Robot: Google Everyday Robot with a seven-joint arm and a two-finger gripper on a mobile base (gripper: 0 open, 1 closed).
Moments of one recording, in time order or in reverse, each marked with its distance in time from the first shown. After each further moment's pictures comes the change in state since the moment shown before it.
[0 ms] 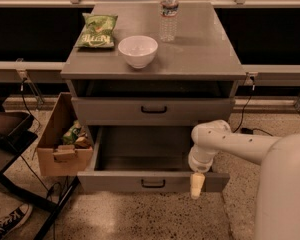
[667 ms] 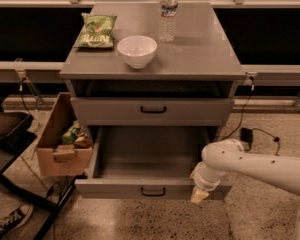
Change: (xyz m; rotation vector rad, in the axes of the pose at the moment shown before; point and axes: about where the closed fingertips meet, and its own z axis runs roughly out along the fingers) arm 0.004 0.064 0.005 0.037 -0.085 -0.029
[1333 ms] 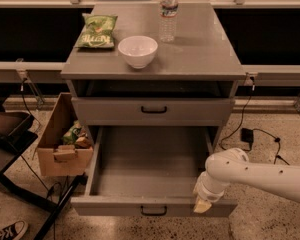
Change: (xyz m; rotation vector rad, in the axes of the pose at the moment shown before) arm 0.007 0.033 0.001 -0.010 0.009 0.037
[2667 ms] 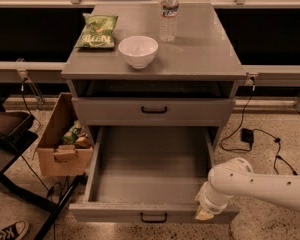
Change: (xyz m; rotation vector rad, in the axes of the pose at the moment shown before) arm 0.011 0.041 0.001 -0.009 0.017 0.069
